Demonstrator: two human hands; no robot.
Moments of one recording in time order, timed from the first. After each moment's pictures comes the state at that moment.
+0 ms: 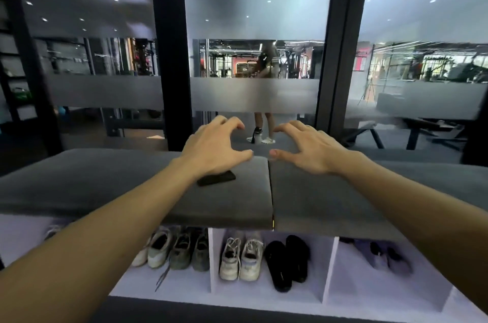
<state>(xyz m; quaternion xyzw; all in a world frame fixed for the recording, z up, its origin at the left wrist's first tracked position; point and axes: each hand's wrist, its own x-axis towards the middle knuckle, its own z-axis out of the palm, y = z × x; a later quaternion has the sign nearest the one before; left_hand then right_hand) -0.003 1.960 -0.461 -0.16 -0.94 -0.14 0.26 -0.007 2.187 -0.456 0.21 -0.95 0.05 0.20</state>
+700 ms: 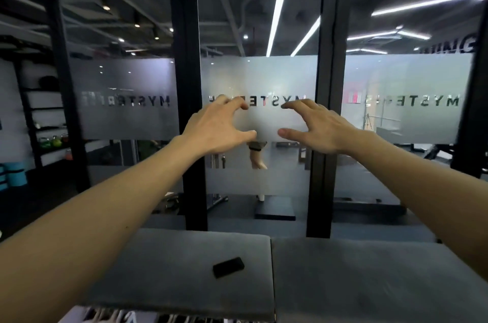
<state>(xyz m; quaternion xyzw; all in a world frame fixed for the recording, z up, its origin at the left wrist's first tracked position) 0.141 1.942 0.090 -0.19 -0.91 -0.12 0.34 0.128 2.183 0.089 0.22 -0.93 0.07 0.28</state>
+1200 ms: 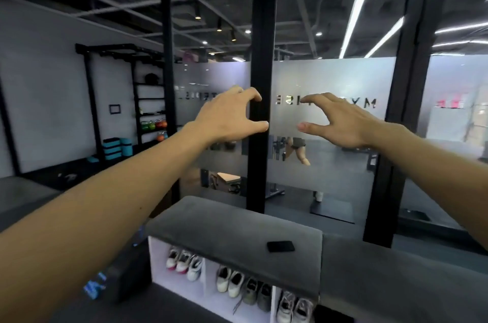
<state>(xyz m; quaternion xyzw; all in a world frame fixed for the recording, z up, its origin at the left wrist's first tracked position) 0.329 1.871 0.114 -0.08 -0.93 -0.08 0.34 0.252 2.117 0.115 0.36 -0.89 0.10 0.27</state>
